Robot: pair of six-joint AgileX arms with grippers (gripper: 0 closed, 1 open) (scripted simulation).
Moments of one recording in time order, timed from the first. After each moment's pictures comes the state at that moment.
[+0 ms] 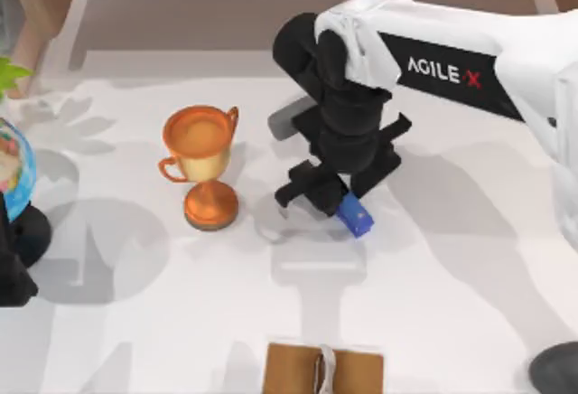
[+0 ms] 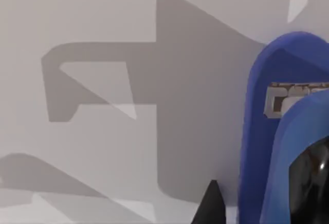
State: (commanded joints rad) left arm 0.00 0.00 0.00 0.00 0.00 0.00; right arm 0.61 2.45 1.98 -1.10 0.00 0.01
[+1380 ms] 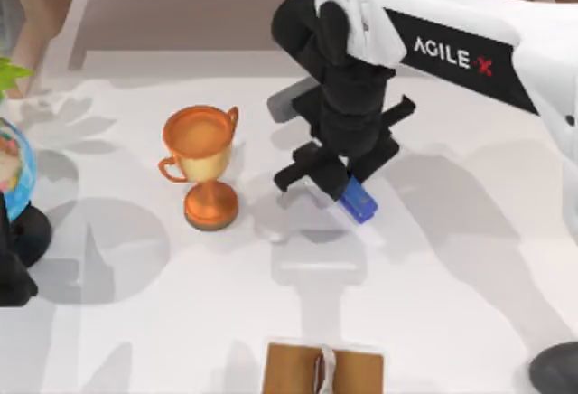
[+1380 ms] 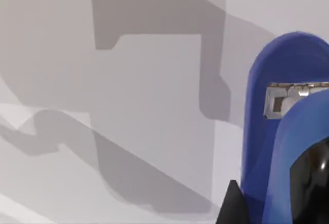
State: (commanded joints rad) left arm 0.00 0.00 0.00 0.00 0.00 0.00; right arm 0.61 2.42 2.05 -1.20 0.01 0.01
